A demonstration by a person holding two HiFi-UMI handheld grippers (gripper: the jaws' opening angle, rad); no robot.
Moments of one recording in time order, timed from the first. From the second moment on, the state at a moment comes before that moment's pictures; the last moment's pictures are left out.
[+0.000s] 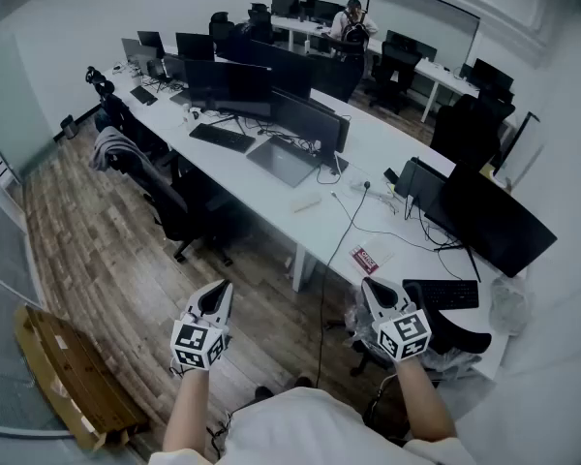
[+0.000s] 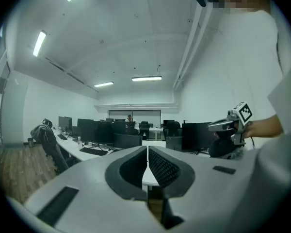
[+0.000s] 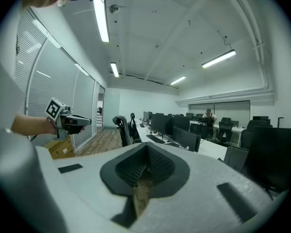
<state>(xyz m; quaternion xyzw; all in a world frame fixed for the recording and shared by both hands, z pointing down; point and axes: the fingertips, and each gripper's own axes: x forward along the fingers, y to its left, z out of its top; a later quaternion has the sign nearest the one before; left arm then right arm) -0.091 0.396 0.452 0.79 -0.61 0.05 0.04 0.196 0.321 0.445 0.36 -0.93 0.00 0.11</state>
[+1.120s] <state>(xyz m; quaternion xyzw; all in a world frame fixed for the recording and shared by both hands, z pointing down) -0.037 0.362 0.469 0.77 -0.63 0.07 0.05 0.220 0.277 0.472 0.33 -0.94 0.03 0.11</state>
